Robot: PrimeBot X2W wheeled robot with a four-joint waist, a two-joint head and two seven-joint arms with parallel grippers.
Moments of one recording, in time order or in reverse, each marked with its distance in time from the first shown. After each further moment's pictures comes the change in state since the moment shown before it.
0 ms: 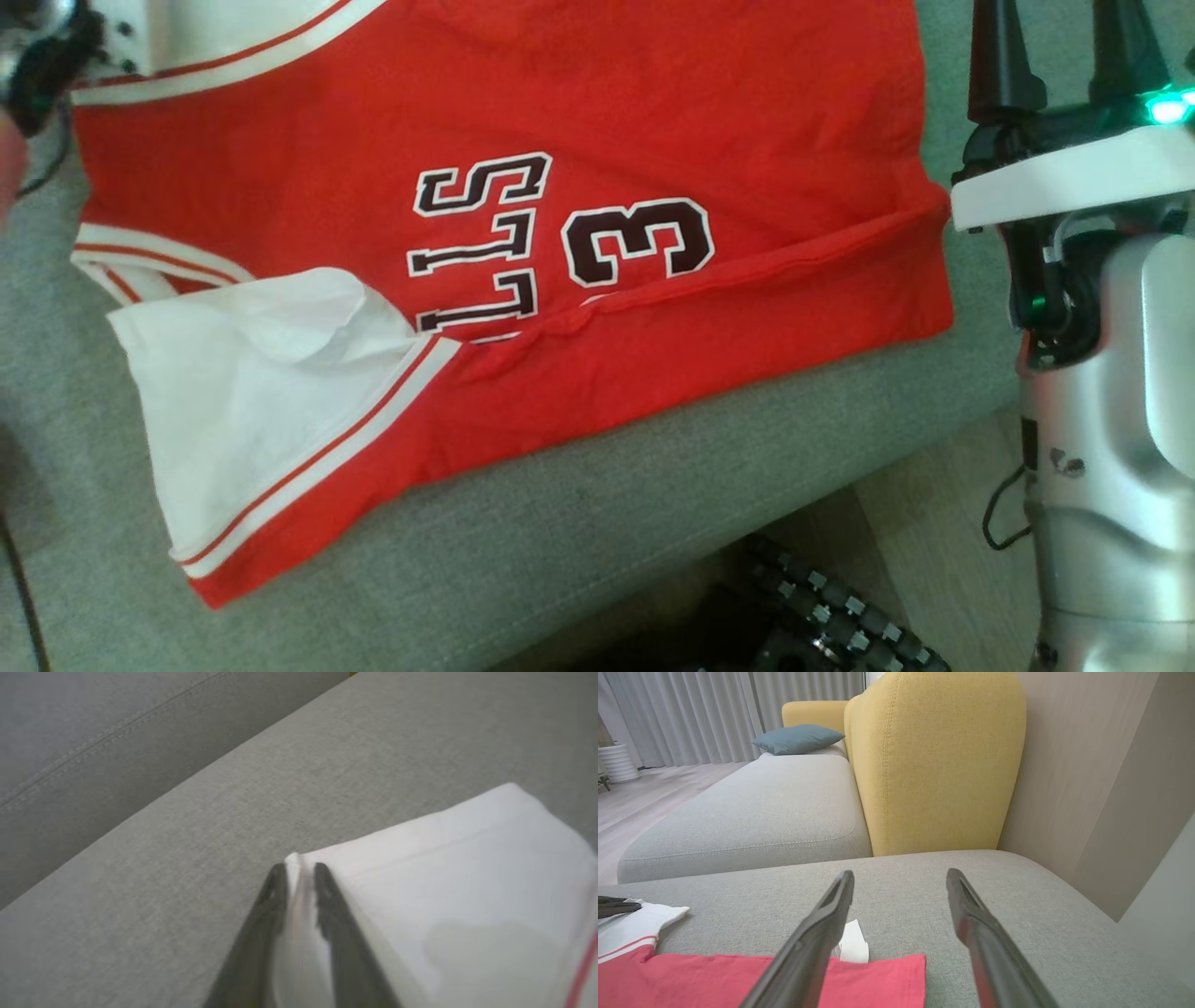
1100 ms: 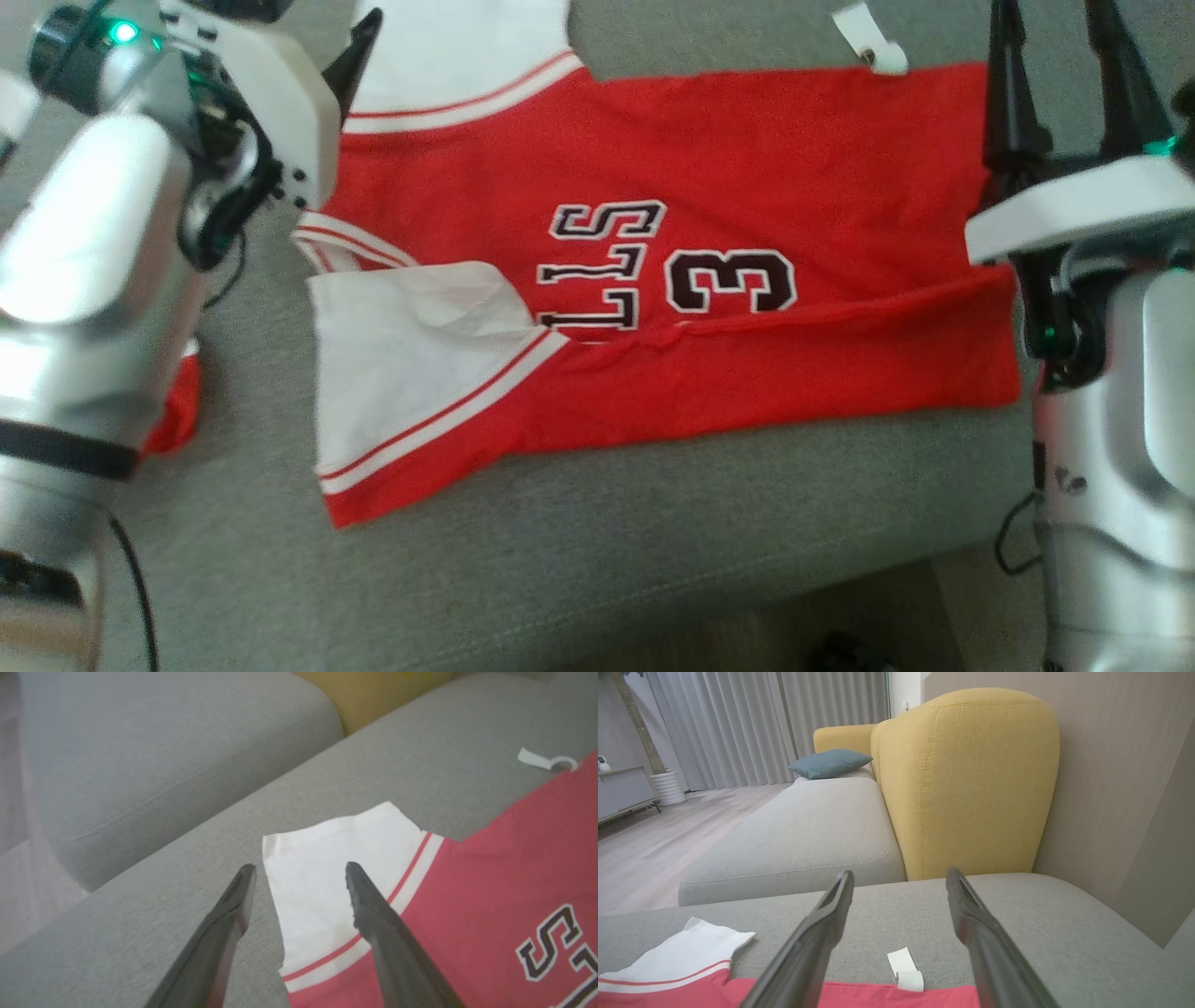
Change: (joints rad) left arm 0.383 -0.145 0.420 -0.310 0.285 0.006 0.005; right arm 0.063 0.001 -0.079 0.053 -0.081 0.000 0.051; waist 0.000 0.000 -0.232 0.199
